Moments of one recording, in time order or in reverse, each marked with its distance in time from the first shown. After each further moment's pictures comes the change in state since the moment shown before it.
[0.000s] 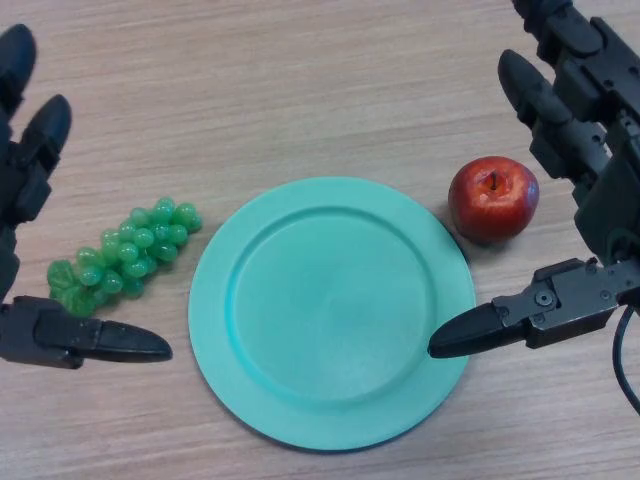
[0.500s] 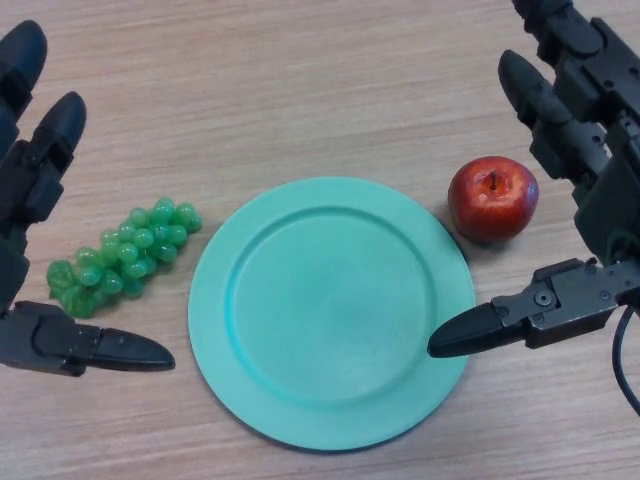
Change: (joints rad) left arm 0.008 -0.002 0.016 -0.002 -0.080 0.000 0.000; right arm 0.000 0.001 0.002 0.000 -0.004 0.000 -0.002
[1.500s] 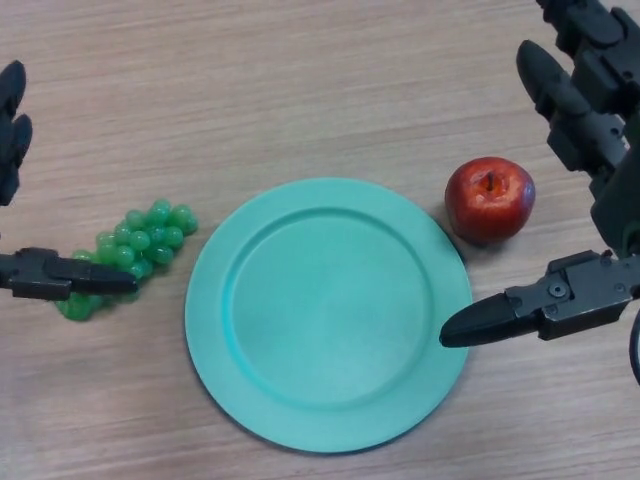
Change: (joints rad) left arm -0.255 0.130 -0.178 0.914 0.445 -0.549 0.053; right arm 0.004 -0.061 -0.023 -0.002 0.064 -0.002 -0.064
